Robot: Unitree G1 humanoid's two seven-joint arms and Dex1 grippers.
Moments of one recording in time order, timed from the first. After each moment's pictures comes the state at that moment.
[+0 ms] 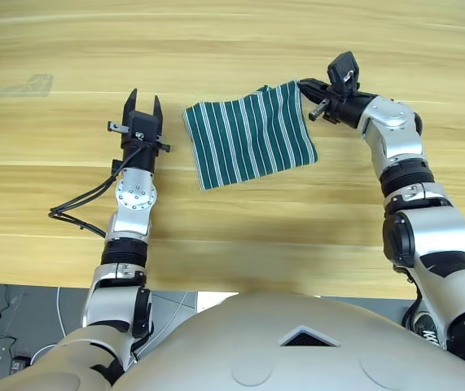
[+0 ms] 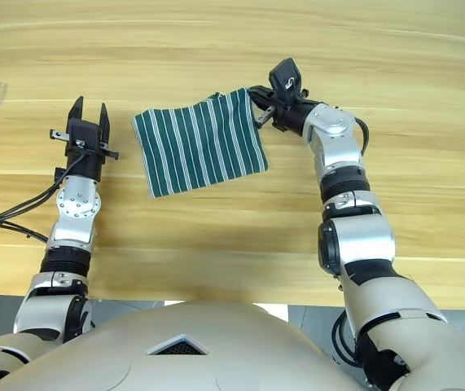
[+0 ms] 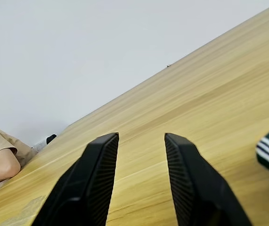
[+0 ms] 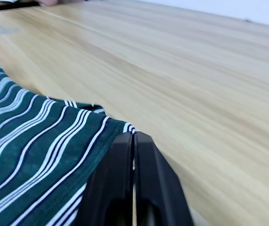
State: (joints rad) left arm -0.13 0.32 0.01 0.53 0.21 -0.46 0.08; right arm -0.69 -0.22 0.04 1.00 0.04 -0.11 0.74
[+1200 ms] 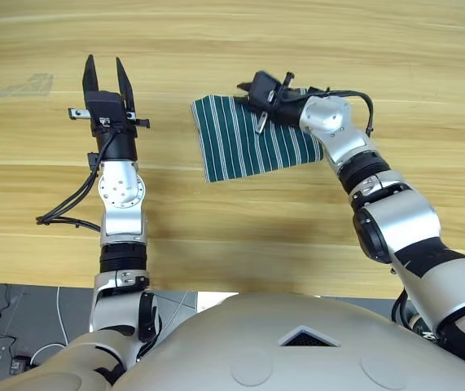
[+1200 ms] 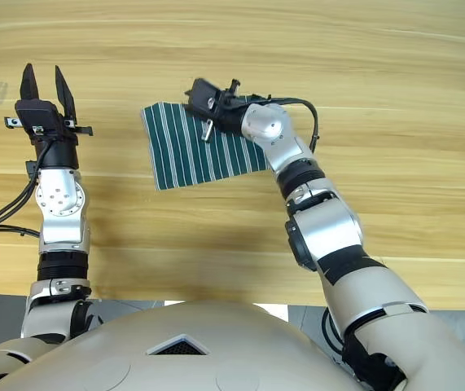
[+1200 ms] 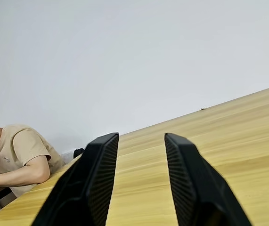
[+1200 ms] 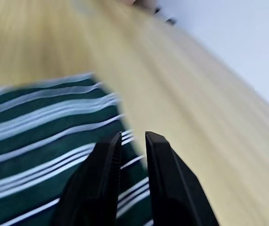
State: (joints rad) left arm -0.09 0.27 0.11 0.27 0.13 -0.44 0.13; right arm -0.81 -0.04 0.32 1.17 -0.28 -0.46 0.57
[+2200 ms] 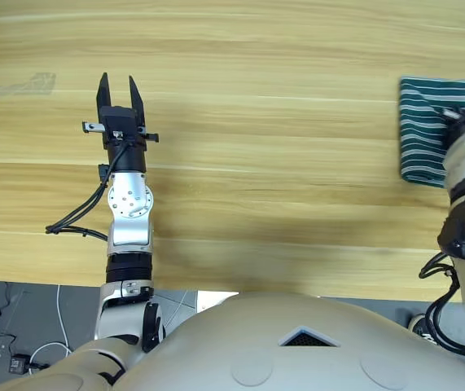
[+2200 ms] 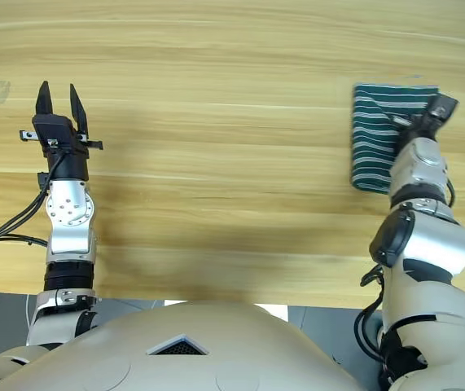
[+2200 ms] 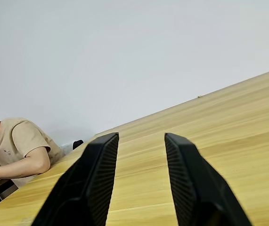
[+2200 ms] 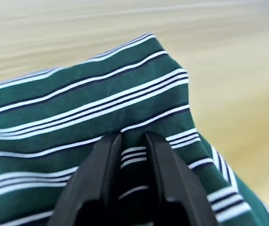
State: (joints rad) left arm -0.02 0.23 0.09 0.22 0.19 -0.41 0.13; right arm -0.65 -0.55 -0.39 1.32 0.17 -0.08 0.01
